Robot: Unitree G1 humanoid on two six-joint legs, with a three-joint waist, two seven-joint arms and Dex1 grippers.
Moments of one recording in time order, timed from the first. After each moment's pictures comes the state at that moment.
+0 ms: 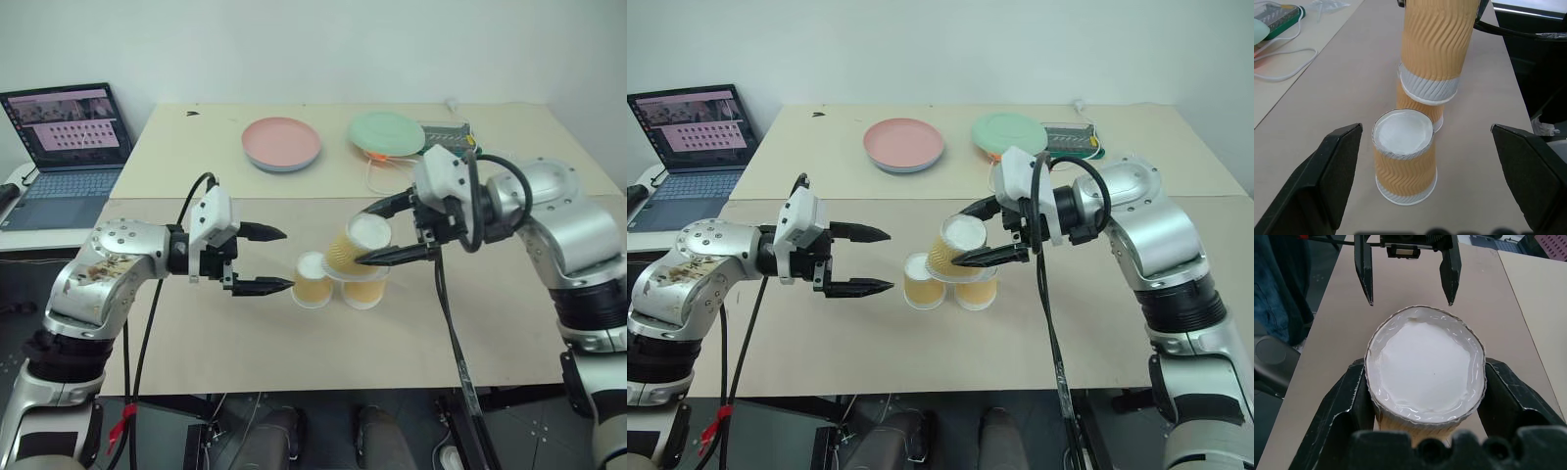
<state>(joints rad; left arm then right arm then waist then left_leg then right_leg) -0.54 0.79 -0.03 -0.25 -0.52 0.58 -1.18 -0.88 -0.77 0.23 -0.09 0.43 0.48 1.35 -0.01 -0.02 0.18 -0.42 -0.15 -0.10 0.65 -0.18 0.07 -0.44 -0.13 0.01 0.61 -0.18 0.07</state>
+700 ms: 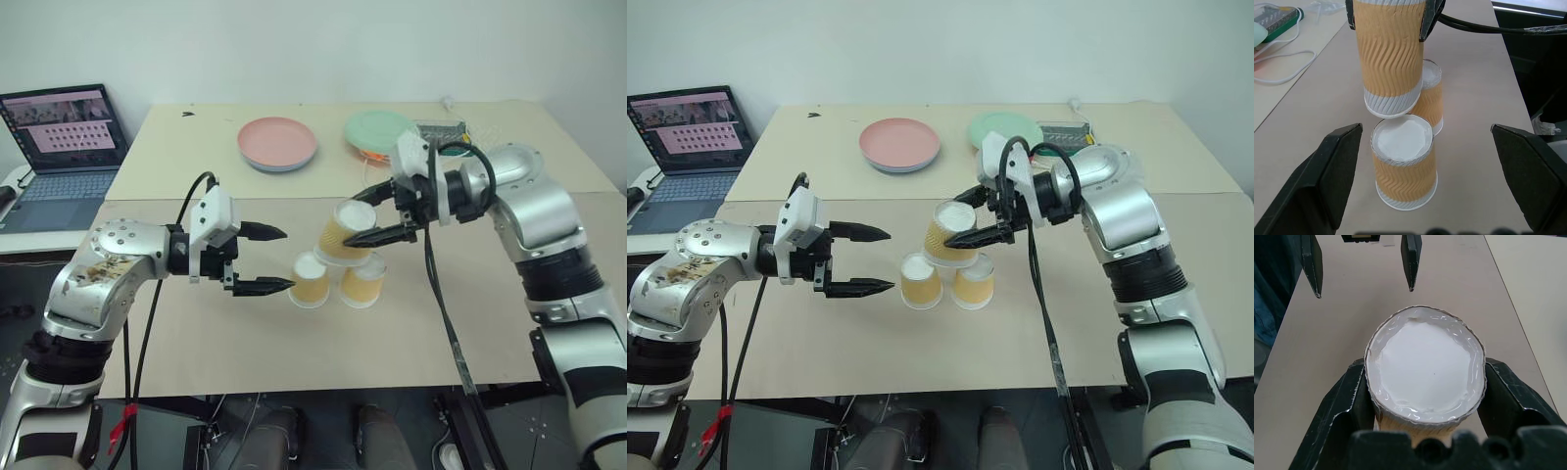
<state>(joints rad) -0.53 0.79 -0.03 -0.27 -0.52 0.59 -1.17 -1.00 -0.66 0.27 0.14 0.29 0.45 1.38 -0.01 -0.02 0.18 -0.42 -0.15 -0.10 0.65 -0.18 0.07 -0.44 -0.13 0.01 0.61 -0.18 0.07</state>
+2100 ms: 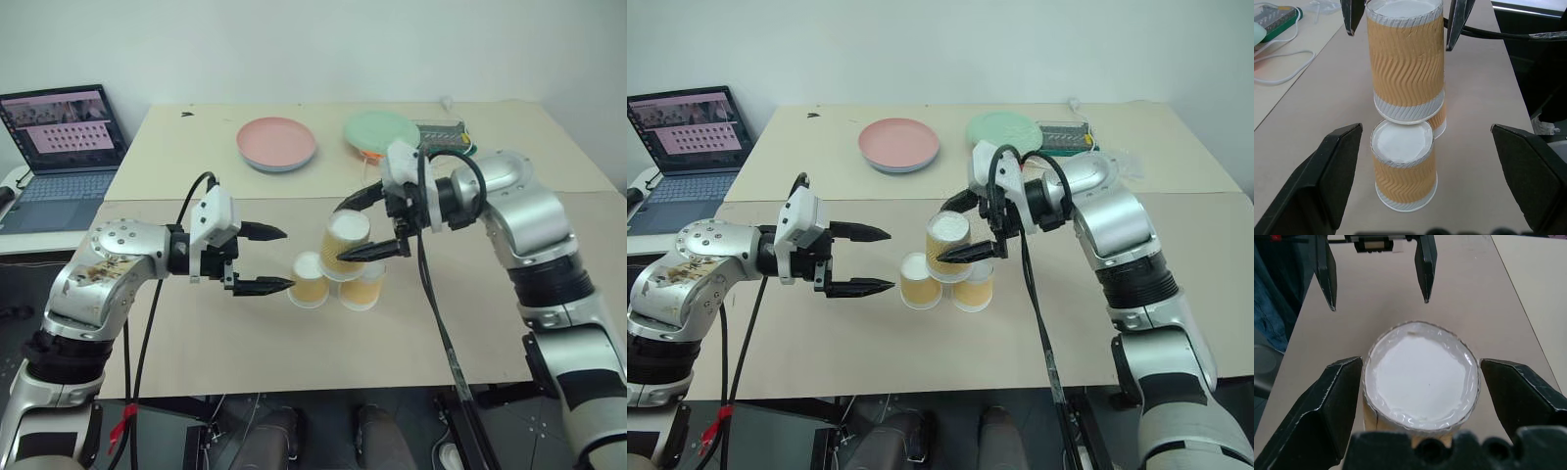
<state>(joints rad) -0.54 0.79 -0.03 -0.27 -0.52 0.59 -1.17 -1.00 -0.65 0.23 0.03 0.32 0.55 1.37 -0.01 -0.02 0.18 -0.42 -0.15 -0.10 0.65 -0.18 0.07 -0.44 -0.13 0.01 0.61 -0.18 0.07</state>
